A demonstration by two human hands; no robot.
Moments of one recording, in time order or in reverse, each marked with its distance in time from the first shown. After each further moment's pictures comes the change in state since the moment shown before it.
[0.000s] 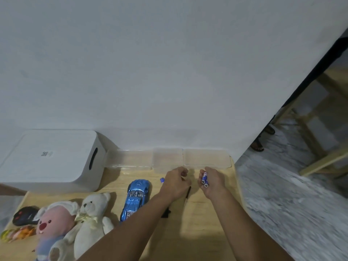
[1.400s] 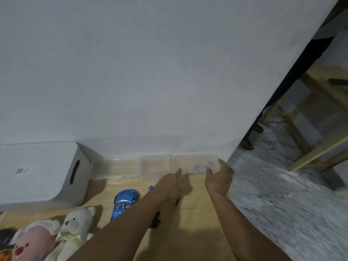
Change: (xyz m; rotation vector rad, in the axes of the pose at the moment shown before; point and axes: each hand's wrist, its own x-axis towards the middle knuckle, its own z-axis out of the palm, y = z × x) left_hand 0.033 0.016 0.004 0.371 -0.368 -0.028; right_hand 0.031 -0.024 -0.034 -0.744 0.417 -0.715
